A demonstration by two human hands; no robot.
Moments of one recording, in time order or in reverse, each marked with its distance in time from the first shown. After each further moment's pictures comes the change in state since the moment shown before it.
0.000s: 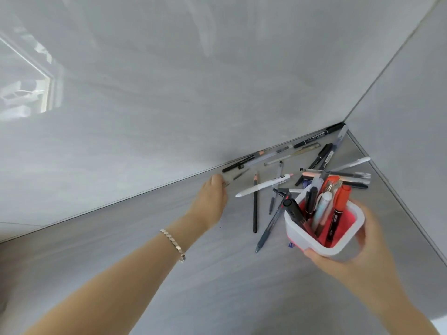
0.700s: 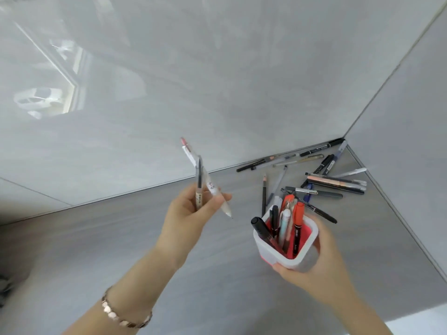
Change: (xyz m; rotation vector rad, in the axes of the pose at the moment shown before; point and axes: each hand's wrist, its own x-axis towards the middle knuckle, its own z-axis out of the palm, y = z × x) left_hand -0.140 0.042 -0.092 -1.003 0.230 -0.151; right_hand -0.049 -0.009 0.050 0.036 -0.168 -0.009
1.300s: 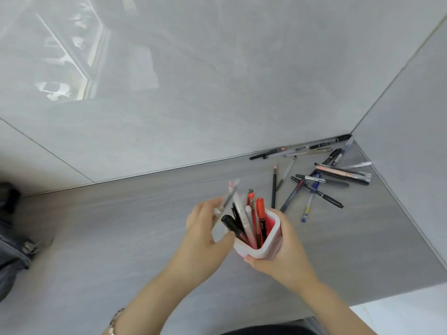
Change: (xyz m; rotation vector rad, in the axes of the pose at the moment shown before) left_hand -0.077 -0.030 -0.028 0.511 -0.082 0.106; right_hand -0.020 0.002 0.070 0.000 -0.168 -0.042
